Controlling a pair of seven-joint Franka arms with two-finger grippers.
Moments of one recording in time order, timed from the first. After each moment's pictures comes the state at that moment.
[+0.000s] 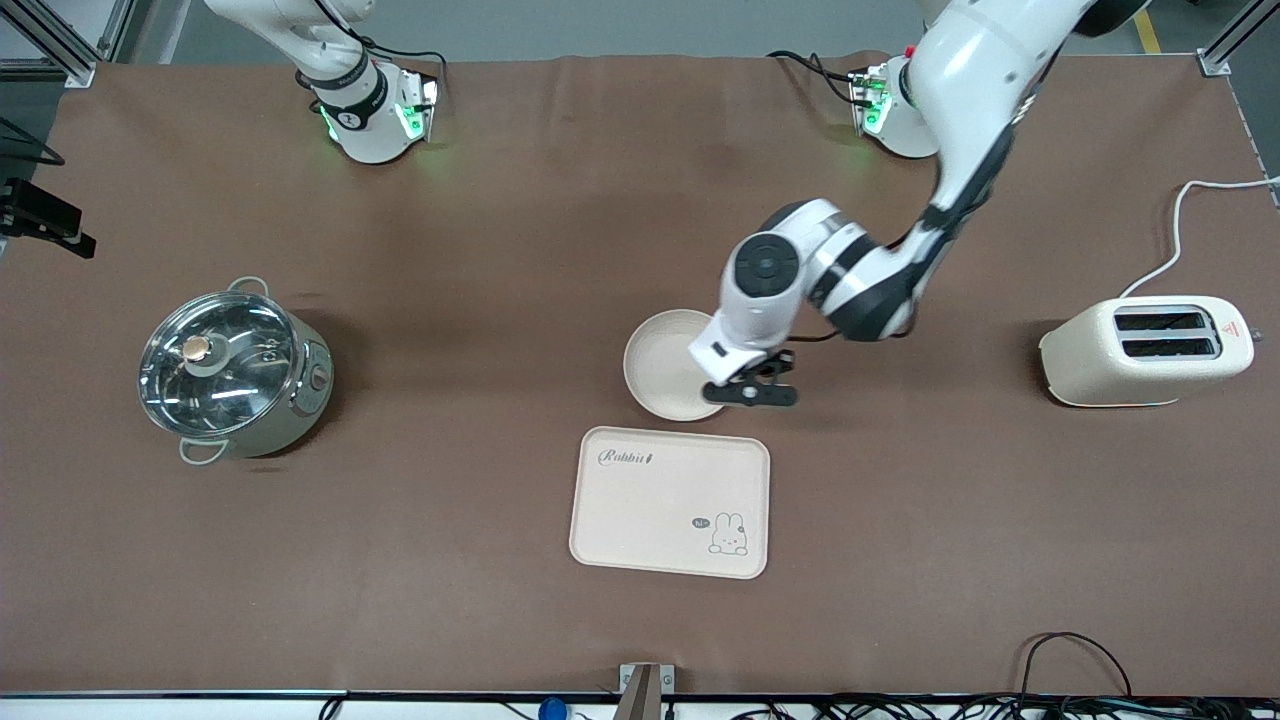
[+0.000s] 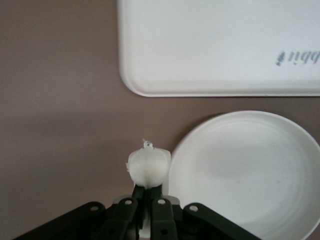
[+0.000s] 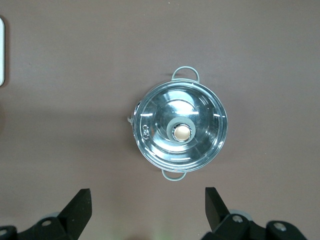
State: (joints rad) left arm -0.10 0.52 -0.54 -1.74 0.37 2.13 -0.68; right arm -0.03 0.02 -0.09 -1.46 0.00 1.45 -0.18
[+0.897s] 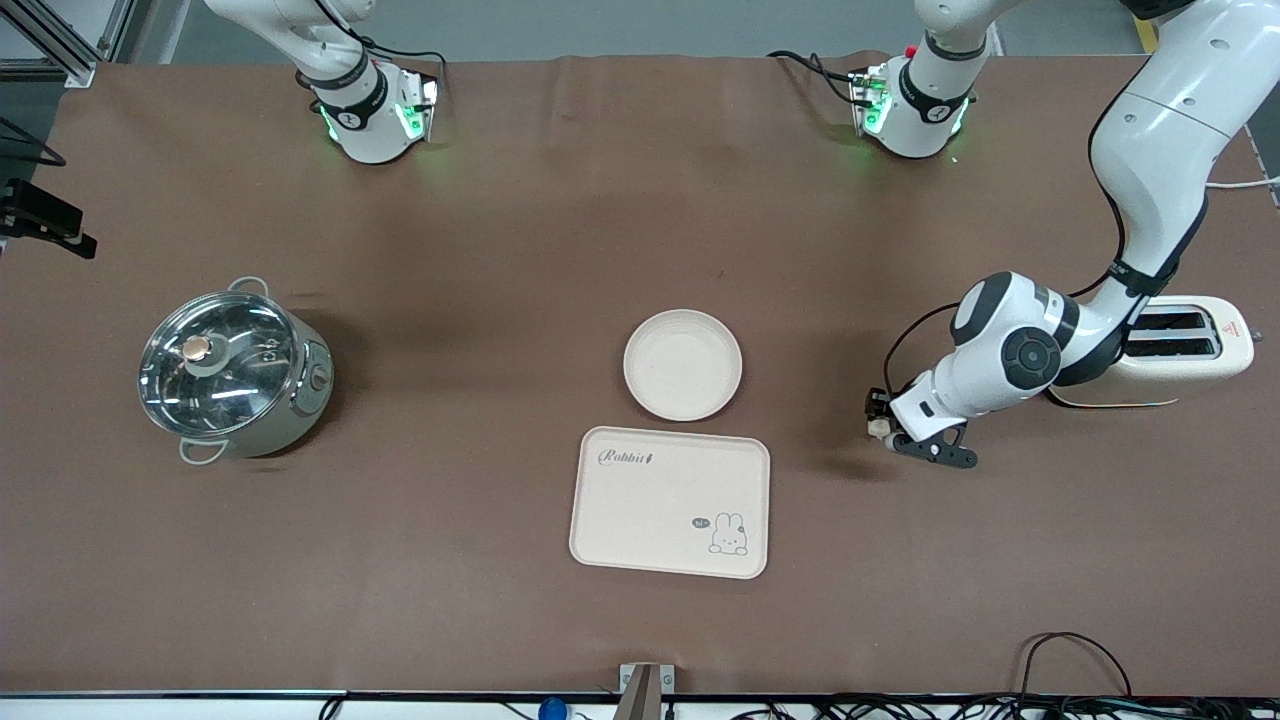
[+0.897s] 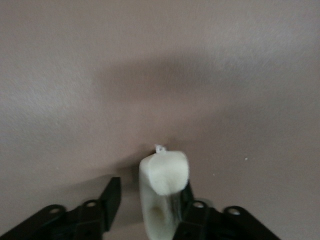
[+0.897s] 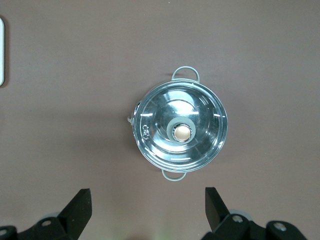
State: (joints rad) left arm 0.49 0.70 -0.71 -1.93 0.48 2.42 -0.24; right arm -0.03 0.02 -0.09 -1.46 0.00 1.45 -0.18
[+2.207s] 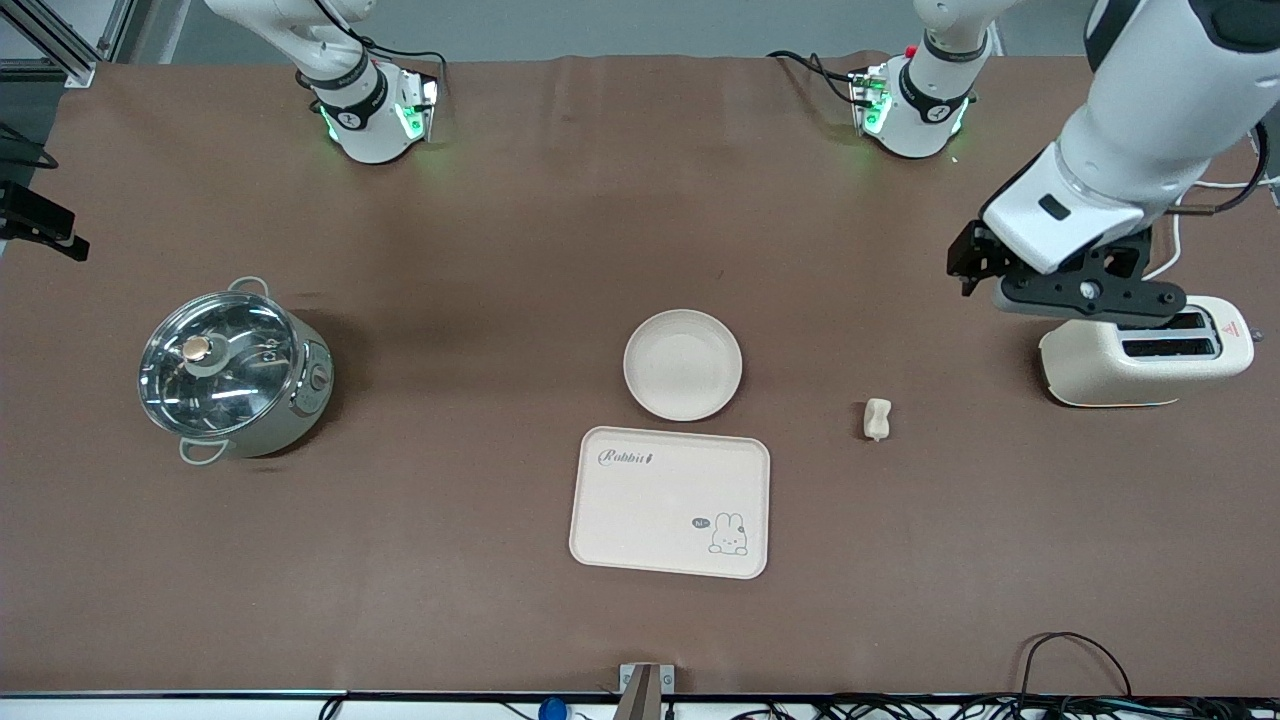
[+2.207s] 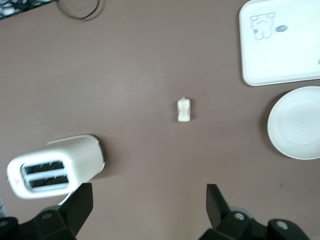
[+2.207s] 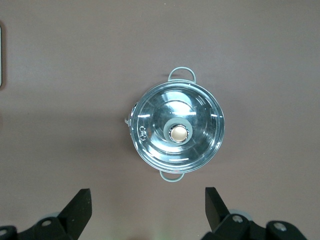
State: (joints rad) left arm 0.40 0.21 -0.87 -1.37 0.33 1.45 -0.24; right arm -0.03 0.02 -0.10 -1.46 0.00 1.45 -0.18
